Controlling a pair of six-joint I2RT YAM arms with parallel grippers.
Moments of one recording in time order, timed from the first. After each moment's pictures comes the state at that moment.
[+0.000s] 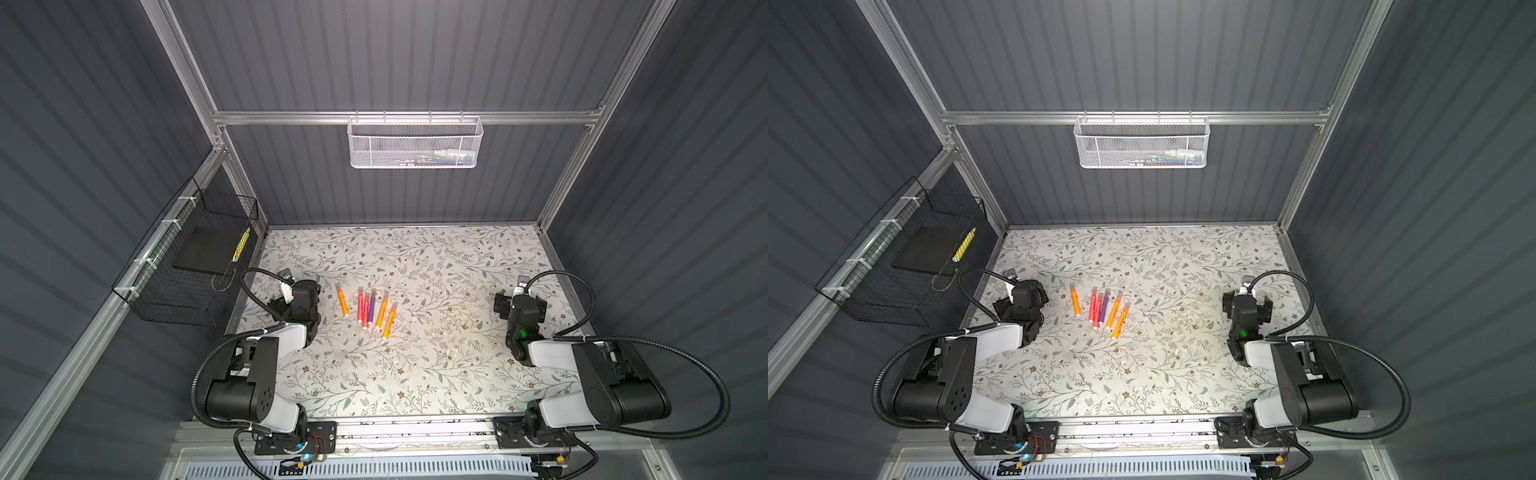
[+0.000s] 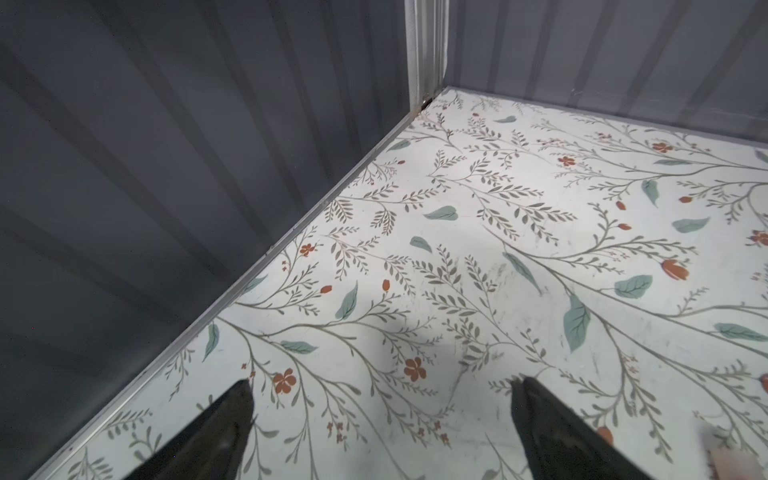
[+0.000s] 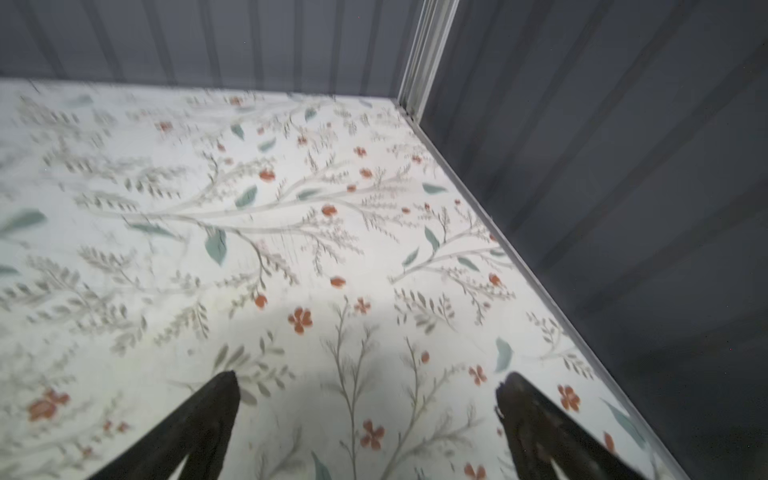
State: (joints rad) left arm -0.12 1.50 0.51 0.51 -0.64 -0.18; right arm 0.07 1.41 0.31 0.81 0.42 -0.01
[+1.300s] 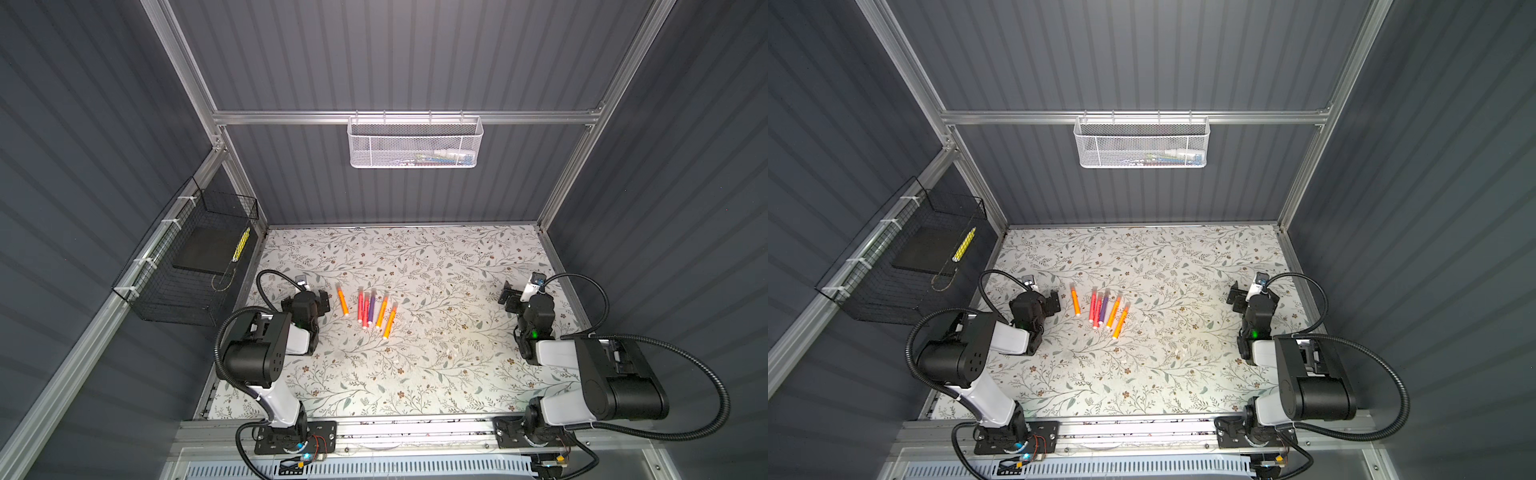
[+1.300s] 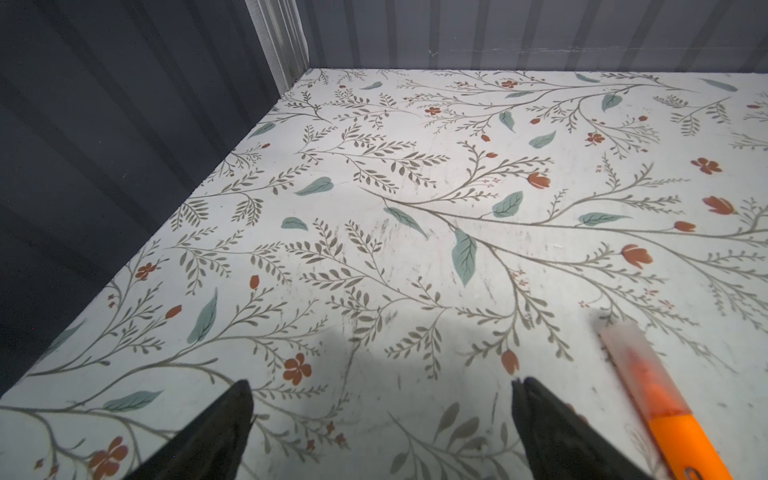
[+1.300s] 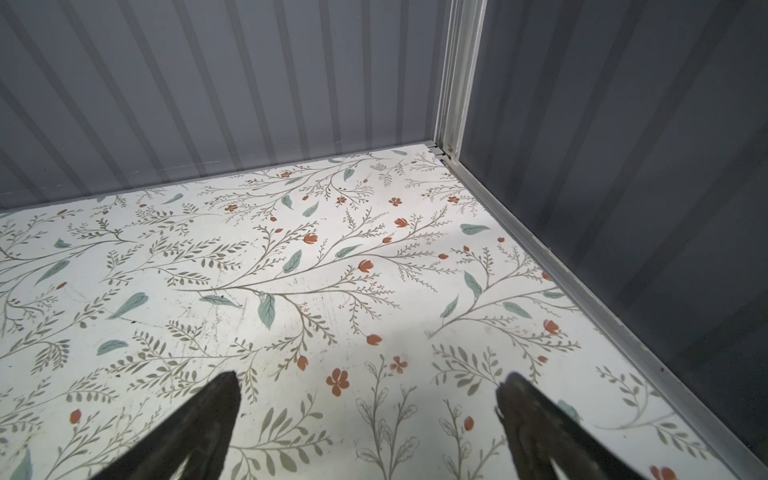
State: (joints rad) left arm -0.10 1.72 0.44 0.84 -0.35 -0.05; right arm -0.02 1.45 0.29 0.93 0.21 0.07
